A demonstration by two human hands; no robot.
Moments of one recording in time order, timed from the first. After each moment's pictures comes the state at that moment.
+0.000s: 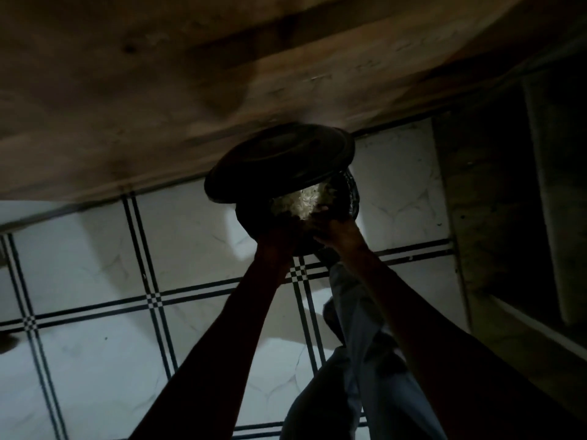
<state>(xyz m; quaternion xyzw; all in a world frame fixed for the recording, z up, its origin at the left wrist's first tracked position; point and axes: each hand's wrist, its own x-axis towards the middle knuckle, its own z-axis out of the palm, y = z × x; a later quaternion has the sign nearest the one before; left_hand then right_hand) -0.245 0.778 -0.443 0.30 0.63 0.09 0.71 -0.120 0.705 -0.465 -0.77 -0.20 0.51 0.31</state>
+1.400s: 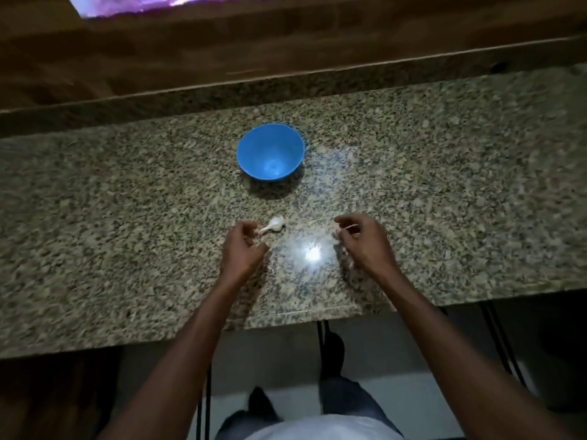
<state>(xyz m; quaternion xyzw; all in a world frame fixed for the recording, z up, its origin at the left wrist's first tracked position) 0.033 0.027 -0.026 0.88 -0.06 -0.20 0.42 -0.092 -0.204 -0.021 -0.83 0.29 -0.07 0.46</state>
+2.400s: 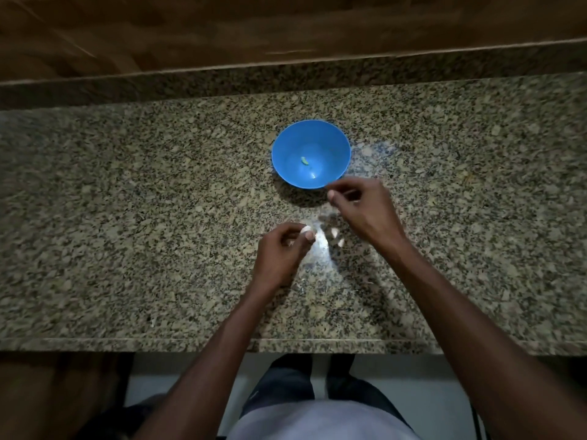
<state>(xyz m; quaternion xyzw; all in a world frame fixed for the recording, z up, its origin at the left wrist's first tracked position) 0.062 0.009 -0.042 0.82 -0.09 -0.22 0.53 0.032 -0.189 0.028 -0.84 0.21 -0.05 0.51</state>
